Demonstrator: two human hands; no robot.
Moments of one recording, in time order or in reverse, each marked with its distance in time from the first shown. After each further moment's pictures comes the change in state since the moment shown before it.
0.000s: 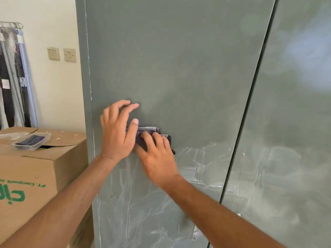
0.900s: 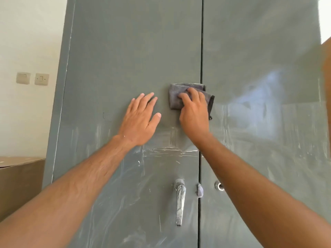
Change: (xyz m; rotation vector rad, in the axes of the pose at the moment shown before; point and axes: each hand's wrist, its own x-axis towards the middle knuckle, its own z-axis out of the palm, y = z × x) left_hand -0.085 0.069 0.089 0.060 -0.176 0.300; right_hand -0.069 0.126 -0.057 -0.247 0.372 0.298
